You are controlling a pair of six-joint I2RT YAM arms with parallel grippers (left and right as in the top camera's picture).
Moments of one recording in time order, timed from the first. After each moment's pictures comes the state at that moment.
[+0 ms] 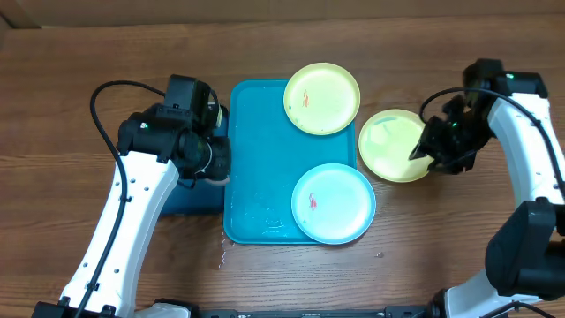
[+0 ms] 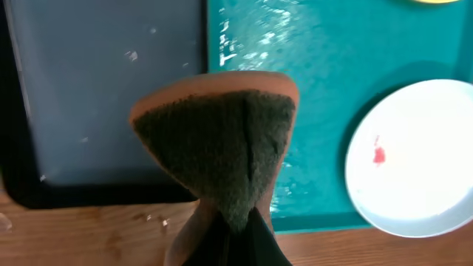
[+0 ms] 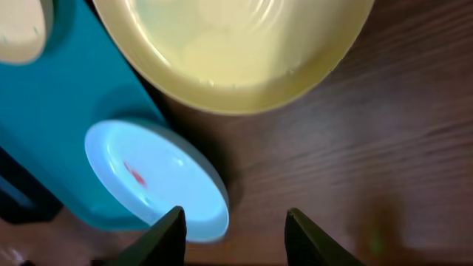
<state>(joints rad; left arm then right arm) -0.21 1.46 1.36 -1.22 0.07 -0.24 -0.09 1.77 1.48 -1.40 -0.33 0.31</state>
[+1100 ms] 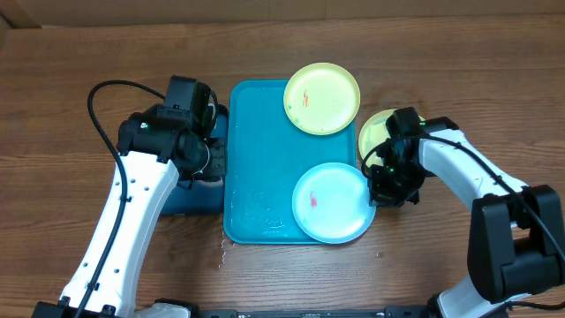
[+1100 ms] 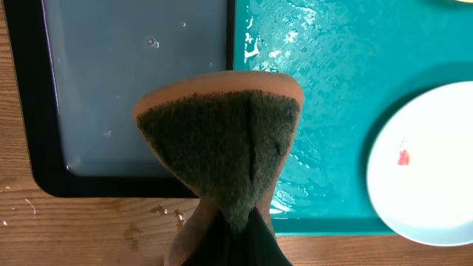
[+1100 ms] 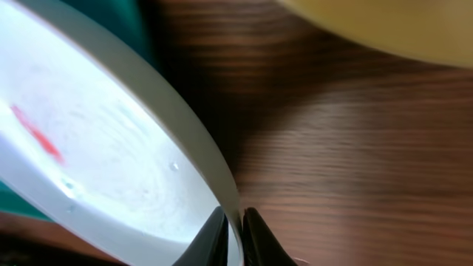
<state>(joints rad) -0.21 1.46 1.36 -1.23 0.01 -0.26 0.21 1.77 1.09 -1.04 -0.36 0.31</state>
